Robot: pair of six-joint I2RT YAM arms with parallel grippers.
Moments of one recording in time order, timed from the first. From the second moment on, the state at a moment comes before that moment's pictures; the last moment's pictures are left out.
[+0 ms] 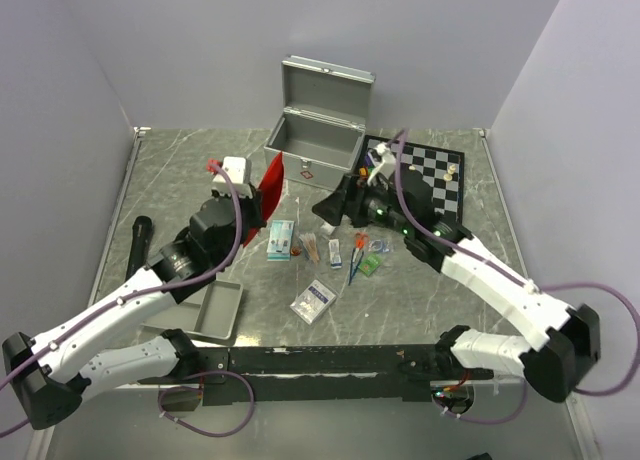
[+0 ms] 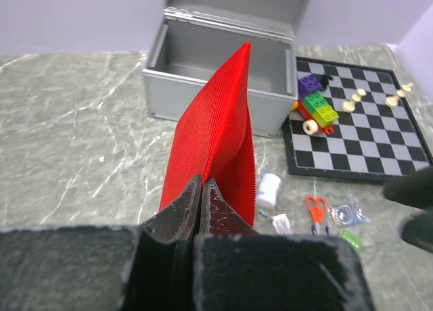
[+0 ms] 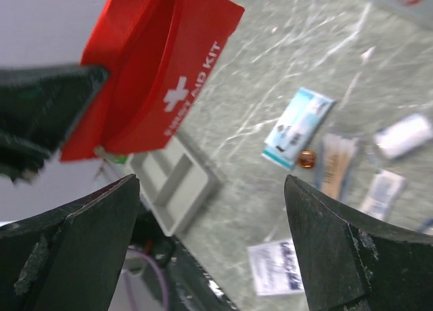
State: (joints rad) left arm -0.82 0.97 0.93 -0.13 -0.56 -0.27; right arm 0.64 1.11 0.97 -0.15 -0.20 0.65
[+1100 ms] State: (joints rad) left arm -0.95 0.97 0.79 0.02 -0.79 -0.22; right arm 0.70 1.63 1.39 -0.27 -0.38 0.70
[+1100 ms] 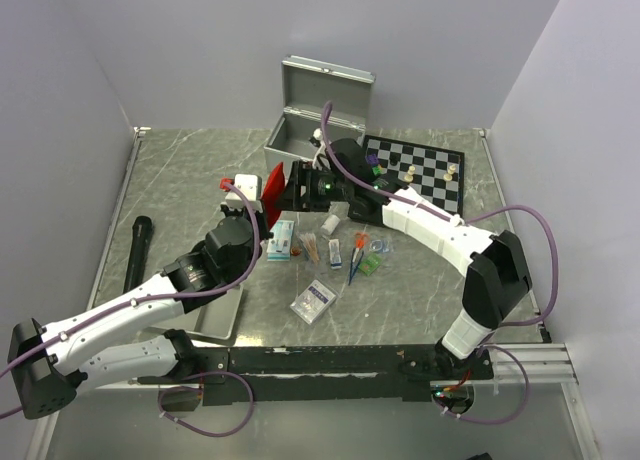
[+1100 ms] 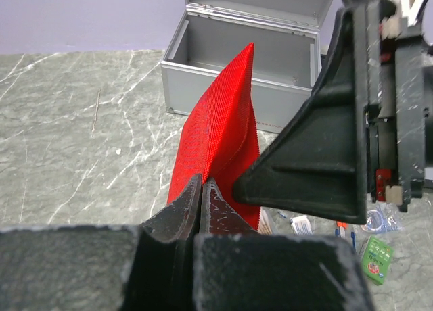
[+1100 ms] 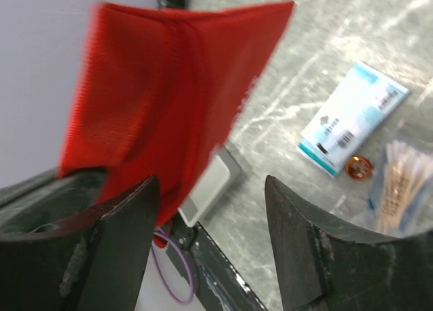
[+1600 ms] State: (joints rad) left arm -0.95 0.97 0.79 0.02 -0.83 -0.21; right arm 0.67 1.64 1.37 -0.33 -0.33 0.67
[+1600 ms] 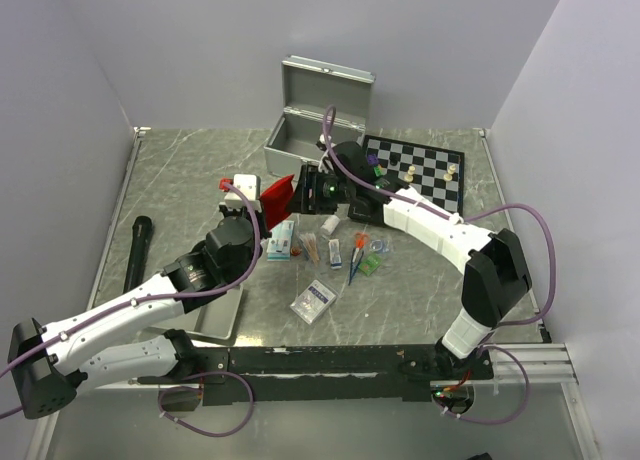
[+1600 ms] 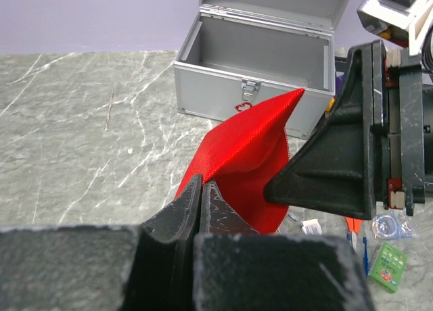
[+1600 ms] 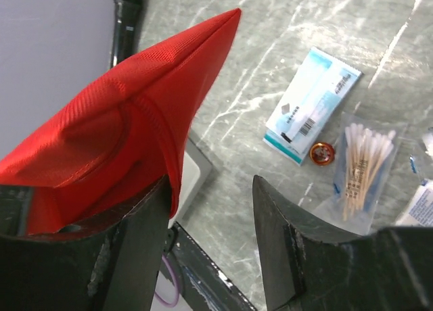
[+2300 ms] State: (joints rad) left arm -0.95 1.03 0.80 -0.04 -0.94 -0.25; right arm 0.67 1.22 1.02 -0.41 -0.02 0.56
